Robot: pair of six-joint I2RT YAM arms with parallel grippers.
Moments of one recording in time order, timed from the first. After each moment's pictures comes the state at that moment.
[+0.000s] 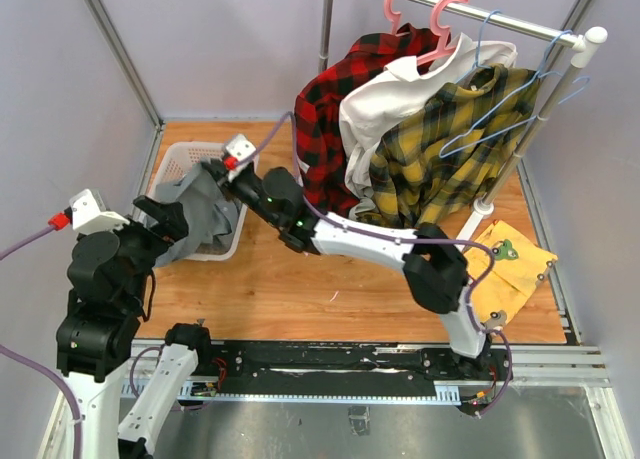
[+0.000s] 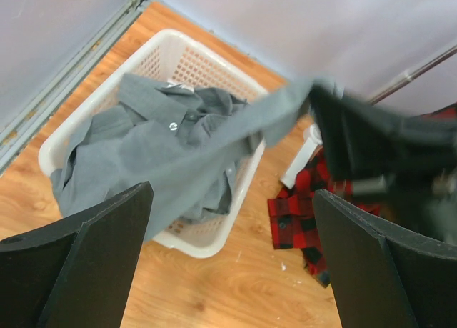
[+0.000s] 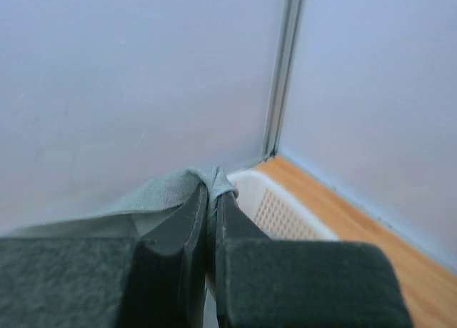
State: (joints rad) left arm -0.14 0.50 1.15 -0.82 -0.36 -0.51; right arm 1.10 2.01 1.62 0.64 0.15 -0.08
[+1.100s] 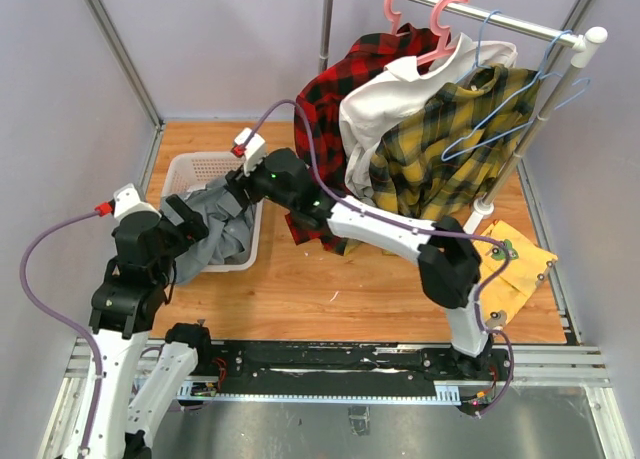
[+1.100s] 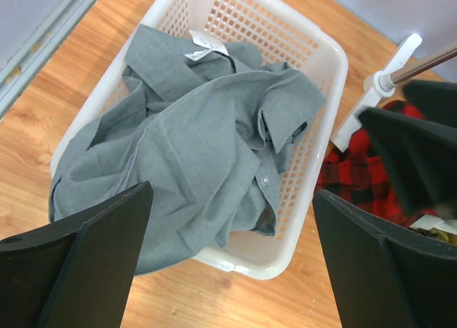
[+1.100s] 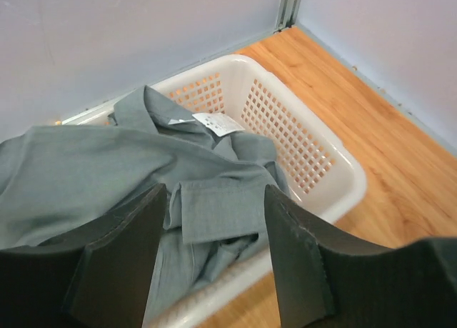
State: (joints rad) left arm -0.15 0.55 0.93 -0.80 -0.37 -0.54; right arm 1.00 2.07 1.78 0.15 0.02 -0.02
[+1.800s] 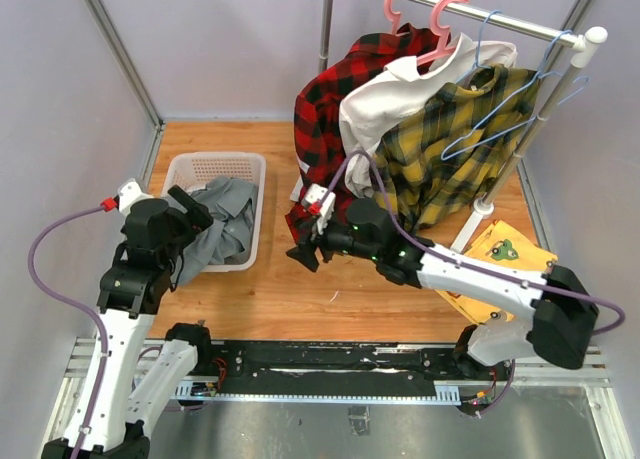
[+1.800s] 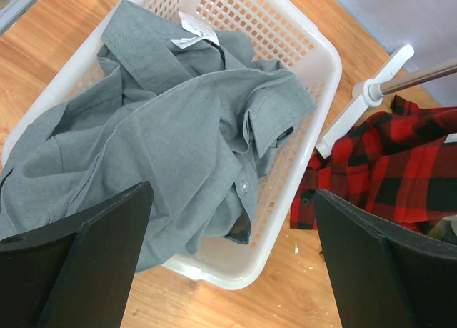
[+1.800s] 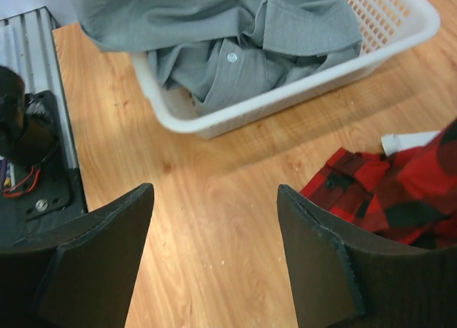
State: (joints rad) left arm -0.15 0.66 0.92 -0.76 -0.37 -0.69; right arm 1.00 1.39 0.97 0.16 -0.19 0.00
